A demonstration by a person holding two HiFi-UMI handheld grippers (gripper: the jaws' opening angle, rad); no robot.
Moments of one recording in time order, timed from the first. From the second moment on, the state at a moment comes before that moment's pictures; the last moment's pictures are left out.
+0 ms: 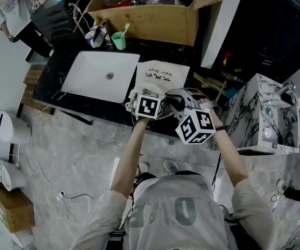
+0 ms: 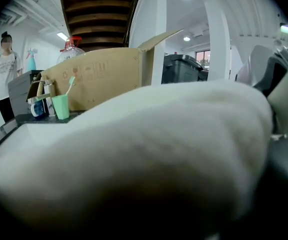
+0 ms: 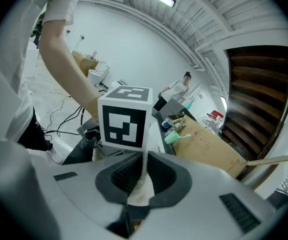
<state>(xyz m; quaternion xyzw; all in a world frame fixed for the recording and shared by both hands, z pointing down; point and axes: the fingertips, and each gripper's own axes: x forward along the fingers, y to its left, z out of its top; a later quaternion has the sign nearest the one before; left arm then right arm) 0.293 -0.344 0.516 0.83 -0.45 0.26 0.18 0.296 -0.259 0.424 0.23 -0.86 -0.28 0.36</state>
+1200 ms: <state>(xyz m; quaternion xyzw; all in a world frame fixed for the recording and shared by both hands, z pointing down) 0.292 -0.334 0.553 0.81 -0.40 0.35 0.24 0.301 -0.265 0.445 0.25 -0.87 -0.23 0.35</state>
